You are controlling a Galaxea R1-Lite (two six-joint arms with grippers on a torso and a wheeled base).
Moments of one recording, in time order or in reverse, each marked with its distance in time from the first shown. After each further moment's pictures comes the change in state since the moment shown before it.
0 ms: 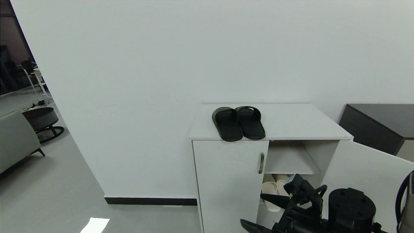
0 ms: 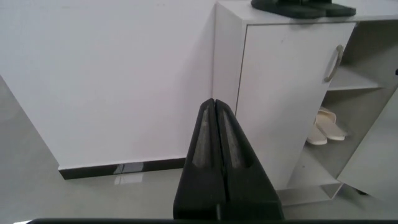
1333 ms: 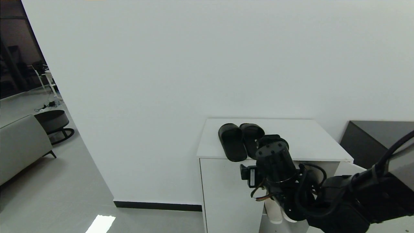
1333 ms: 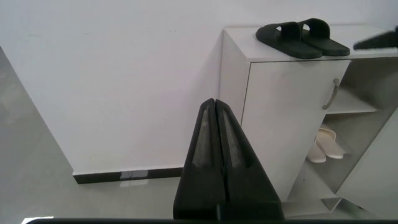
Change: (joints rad) left arm 0.000 0.000 0.000 0.000 0.001 0.000; right arm 0.053 -0.017 -0.728 1.032 -0.778 0.222
